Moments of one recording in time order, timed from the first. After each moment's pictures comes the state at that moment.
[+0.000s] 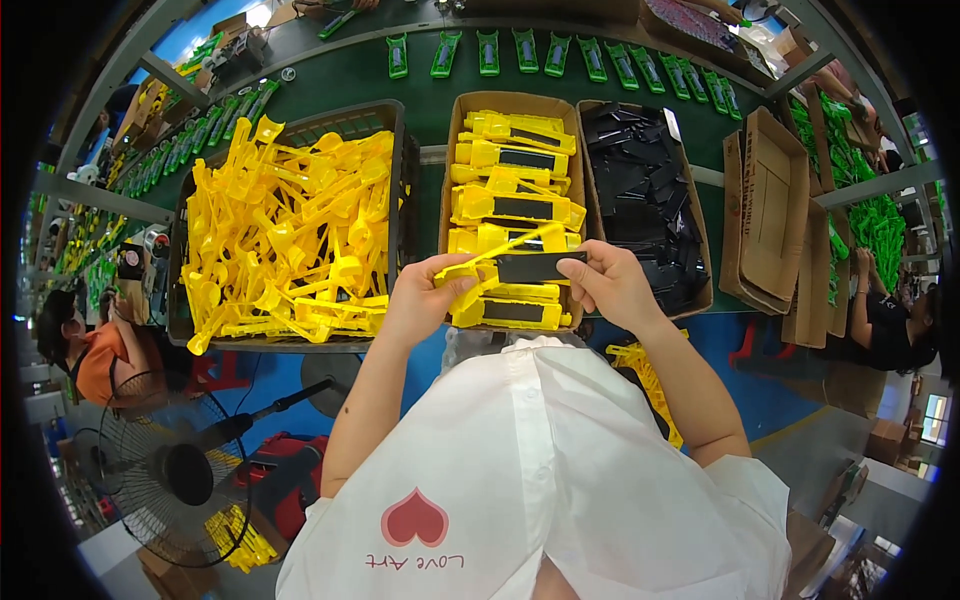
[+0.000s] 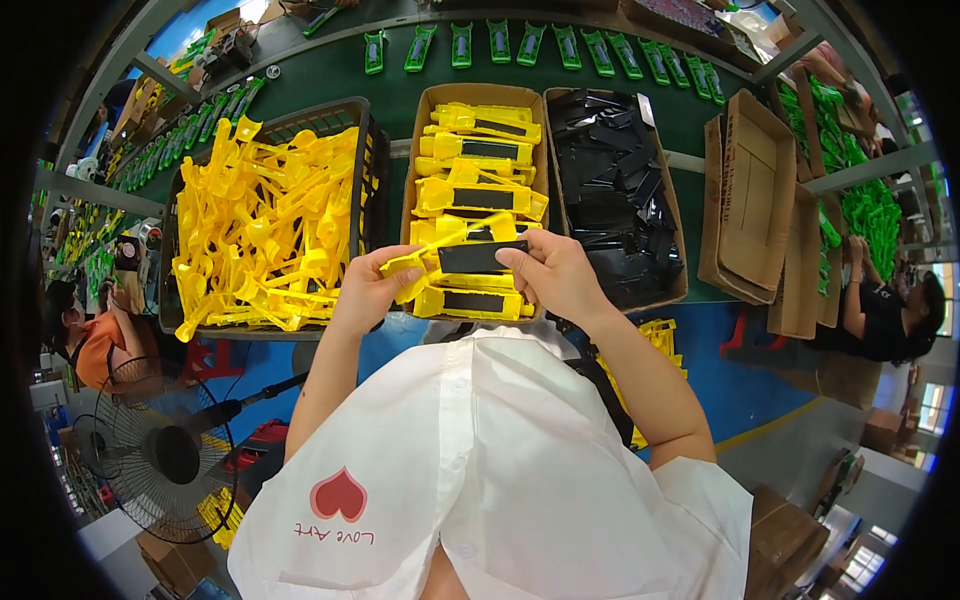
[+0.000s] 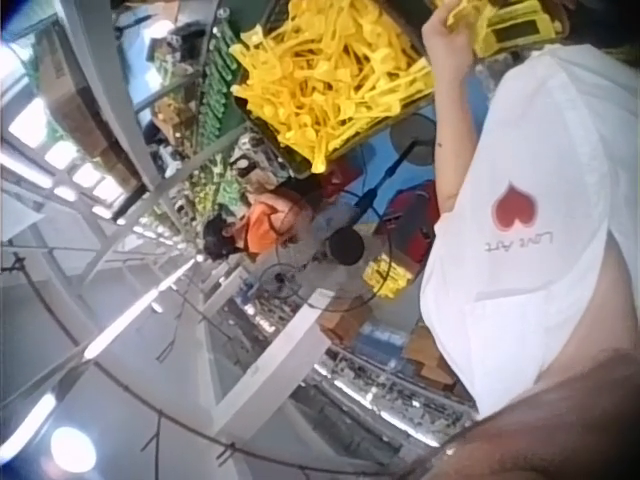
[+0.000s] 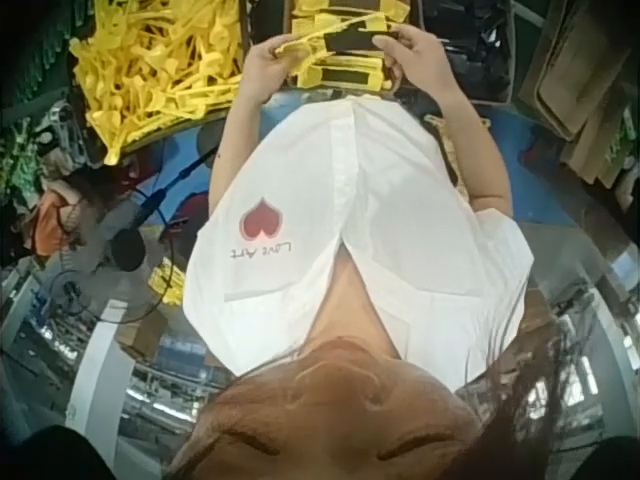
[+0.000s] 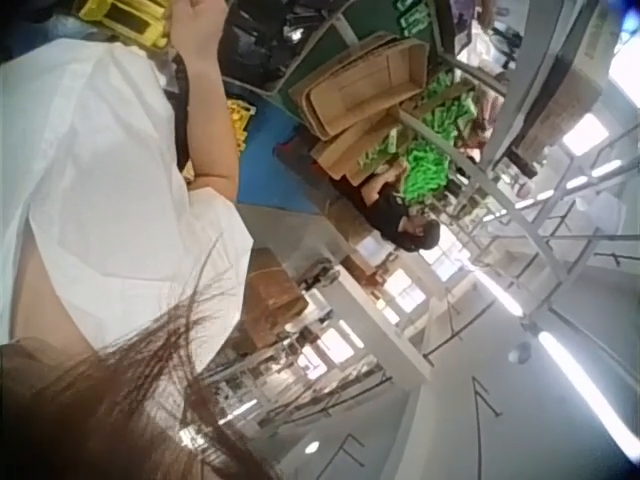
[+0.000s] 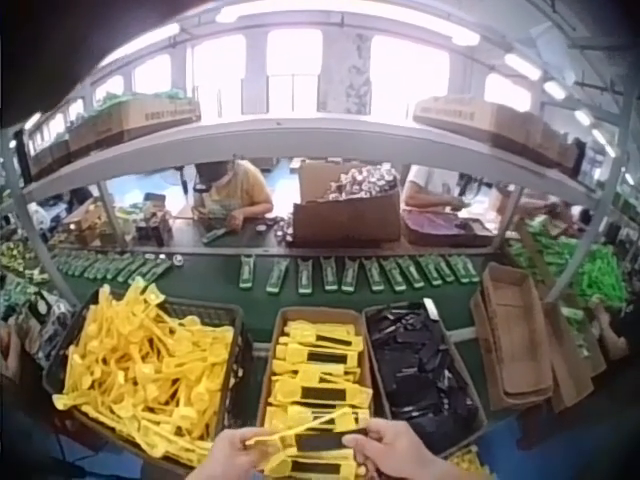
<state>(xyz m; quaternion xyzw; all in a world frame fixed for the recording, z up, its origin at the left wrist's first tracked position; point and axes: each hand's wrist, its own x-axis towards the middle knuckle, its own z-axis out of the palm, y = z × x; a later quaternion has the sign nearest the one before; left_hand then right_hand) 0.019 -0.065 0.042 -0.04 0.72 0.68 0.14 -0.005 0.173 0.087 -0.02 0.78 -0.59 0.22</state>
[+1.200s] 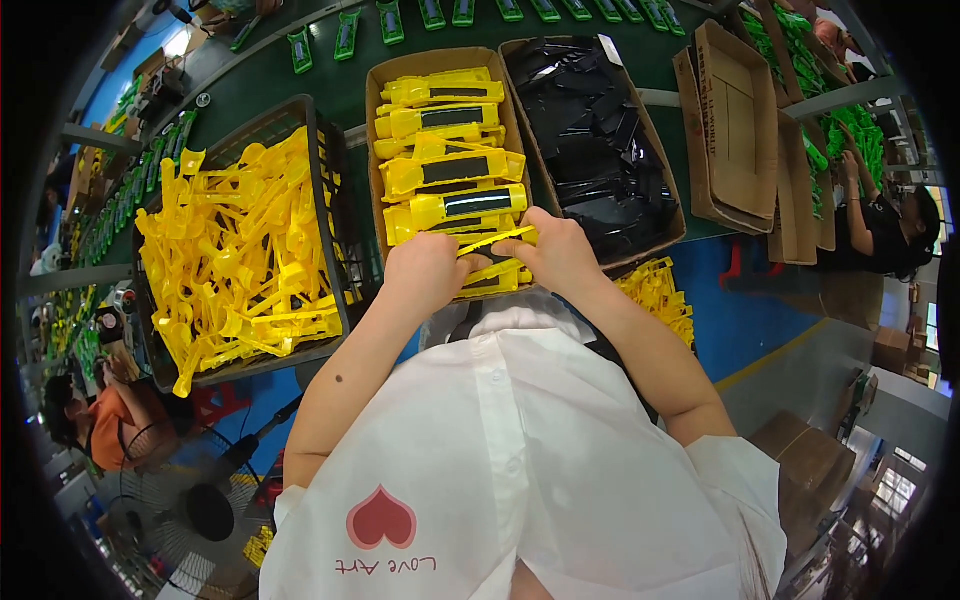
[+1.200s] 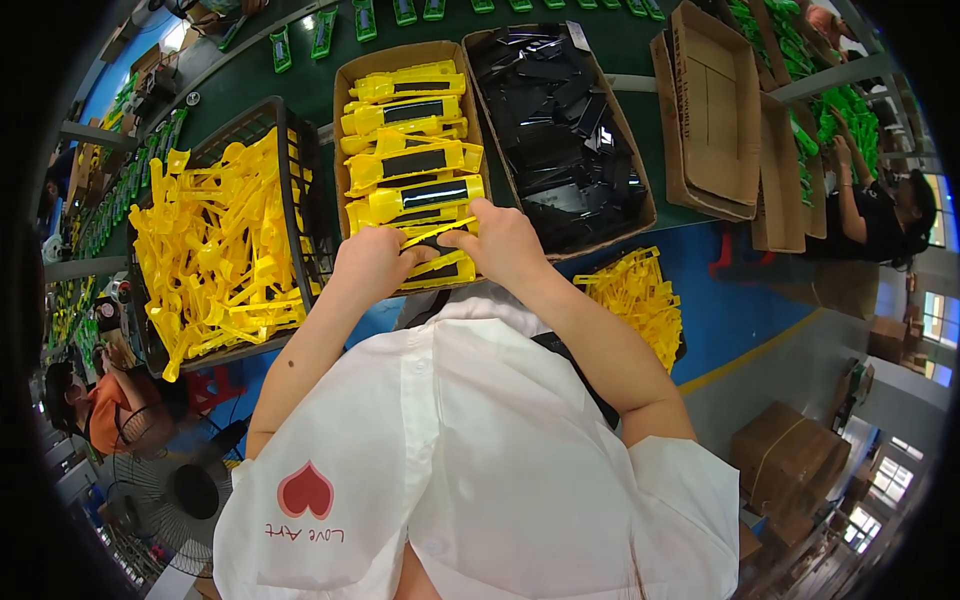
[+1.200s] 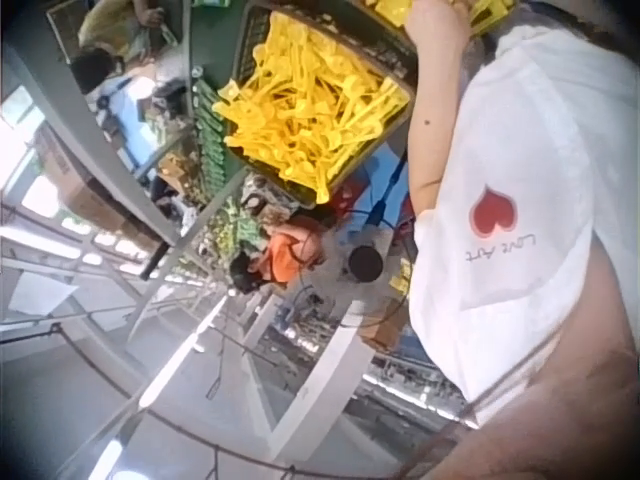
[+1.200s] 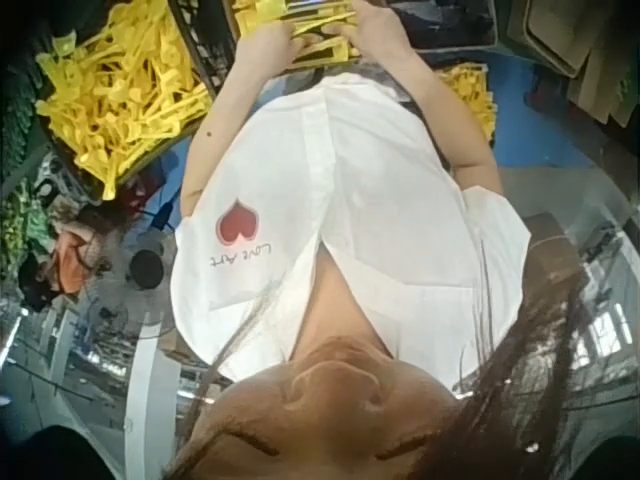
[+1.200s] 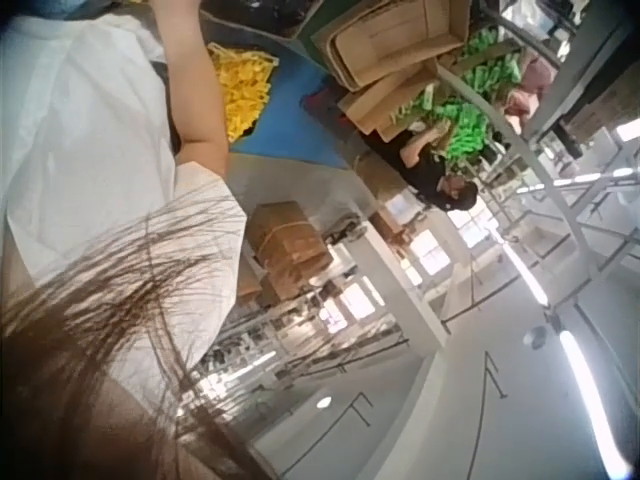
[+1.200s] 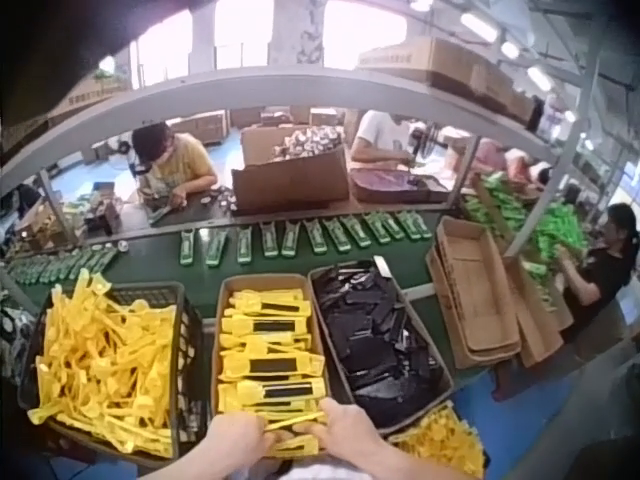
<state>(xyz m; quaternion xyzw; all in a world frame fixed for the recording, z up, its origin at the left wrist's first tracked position) -0.007 0.003 0.061 0.15 0.95 0.13 0.24 0.010 0.178 0.046 0.00 0.92 -0.37 0.12</state>
